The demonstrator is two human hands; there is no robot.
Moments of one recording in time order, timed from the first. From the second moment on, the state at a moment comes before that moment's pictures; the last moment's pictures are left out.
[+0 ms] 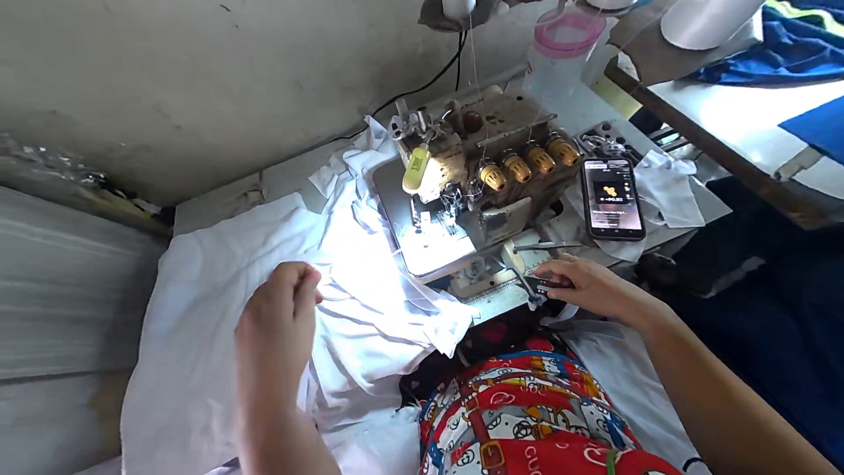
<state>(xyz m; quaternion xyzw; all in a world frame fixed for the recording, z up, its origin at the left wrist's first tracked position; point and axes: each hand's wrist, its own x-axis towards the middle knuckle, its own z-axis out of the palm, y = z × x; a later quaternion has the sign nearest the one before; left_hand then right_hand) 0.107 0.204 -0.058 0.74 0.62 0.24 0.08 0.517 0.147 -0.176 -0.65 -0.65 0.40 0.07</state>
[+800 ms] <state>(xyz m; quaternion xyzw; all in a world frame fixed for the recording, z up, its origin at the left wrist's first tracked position) 0.083 0.134 -0.097 0.79 0.51 0.14 0.31 0.463 0.142 -0.157 -0.50 -0.63 0.53 0.25</state>
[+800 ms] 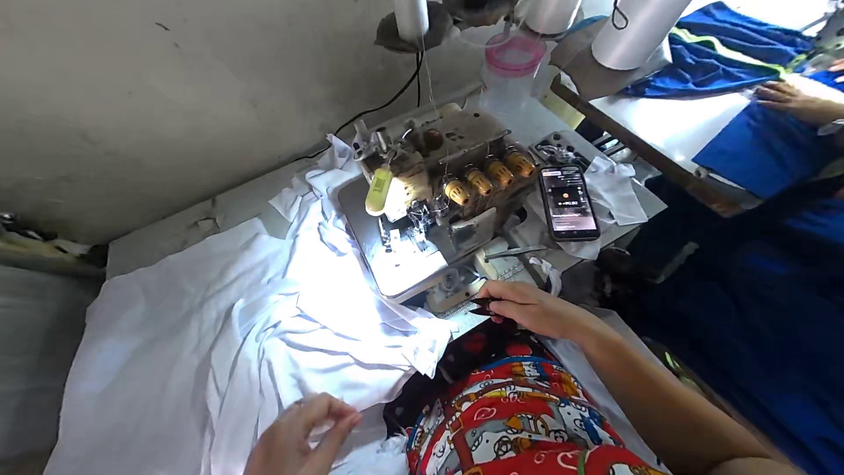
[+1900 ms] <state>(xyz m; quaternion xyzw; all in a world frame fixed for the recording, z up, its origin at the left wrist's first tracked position) 0.176 0.251 -0.122 0.77 0.43 0.41 0.22 0.473 0.154 -0.255 -0.61 -0.72 0.03 0.33</state>
